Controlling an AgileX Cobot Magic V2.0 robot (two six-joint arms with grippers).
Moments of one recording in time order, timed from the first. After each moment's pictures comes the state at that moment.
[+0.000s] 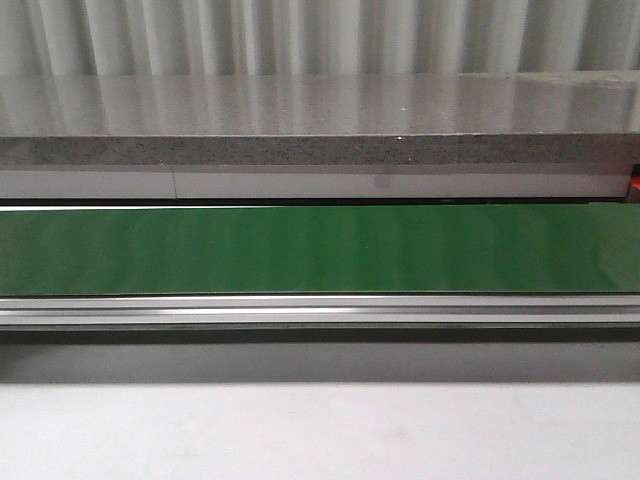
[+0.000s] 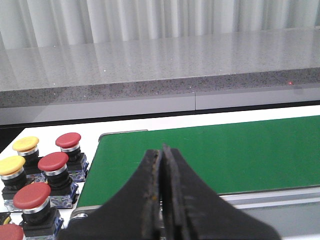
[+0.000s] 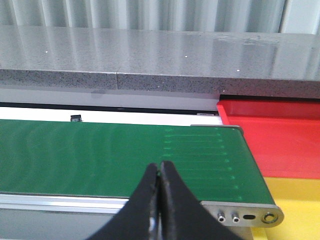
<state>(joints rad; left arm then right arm) -0.10 0.00 0.00 -0.02 0.12 0.05 0.00 -0.01 0.03 -0.02 0.10 0.06</state>
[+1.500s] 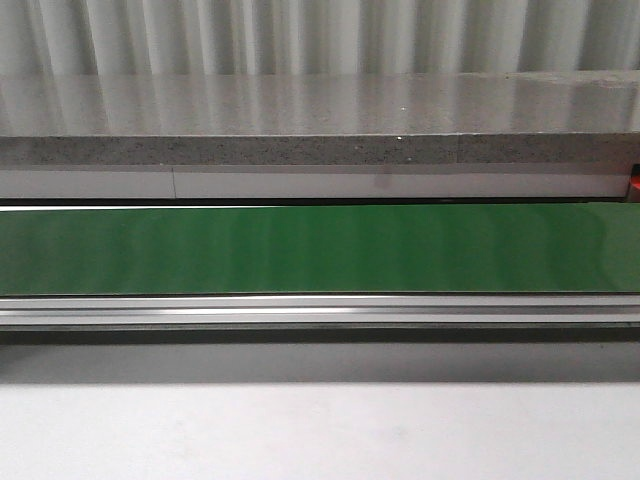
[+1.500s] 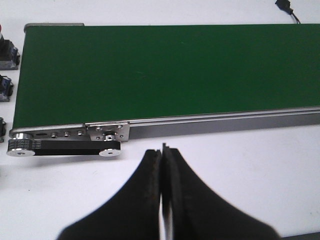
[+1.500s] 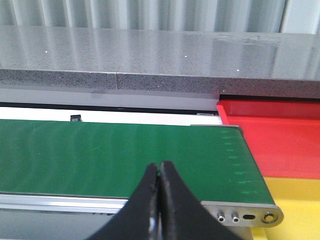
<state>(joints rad) -0.10 0.64 -0.71 -0.19 0.90 0.04 0.00 -0.01 0.03 -0.02 0.10 0.06</state>
